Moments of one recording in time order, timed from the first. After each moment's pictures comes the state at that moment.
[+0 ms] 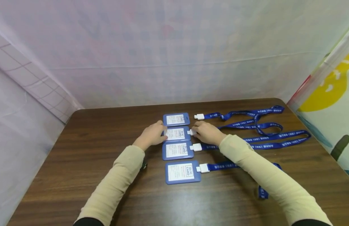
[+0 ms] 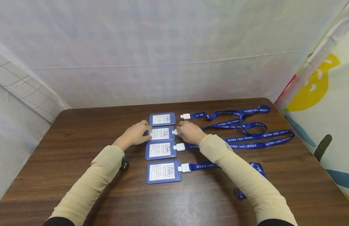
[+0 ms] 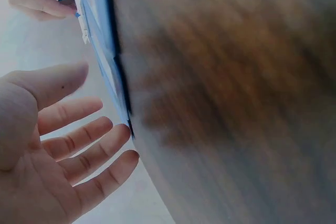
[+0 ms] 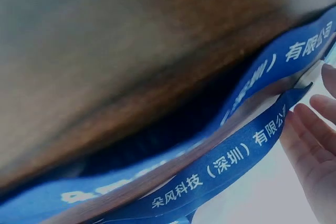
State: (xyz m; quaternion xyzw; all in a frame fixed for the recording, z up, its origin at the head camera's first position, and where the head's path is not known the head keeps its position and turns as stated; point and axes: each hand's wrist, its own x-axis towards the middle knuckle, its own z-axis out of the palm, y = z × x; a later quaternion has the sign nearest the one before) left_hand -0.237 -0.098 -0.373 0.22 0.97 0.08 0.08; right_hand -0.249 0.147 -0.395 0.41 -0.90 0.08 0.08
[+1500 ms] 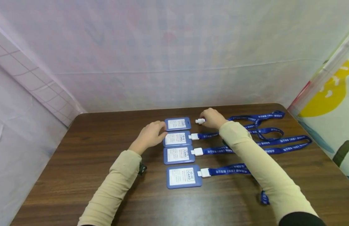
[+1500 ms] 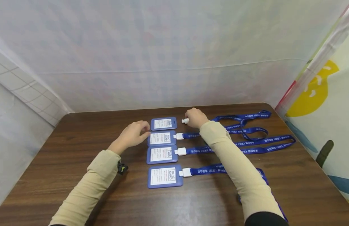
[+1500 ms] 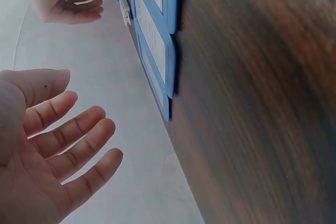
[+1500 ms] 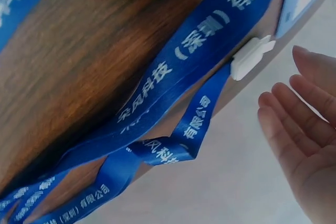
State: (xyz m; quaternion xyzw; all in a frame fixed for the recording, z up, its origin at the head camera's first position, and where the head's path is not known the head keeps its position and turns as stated) left_hand -0.225 -0.109 -0.354 0.23 0.96 0.17 -0.04; right_hand -0.303 0.158 -0.357 0.28 -0.95 0.11 0.00
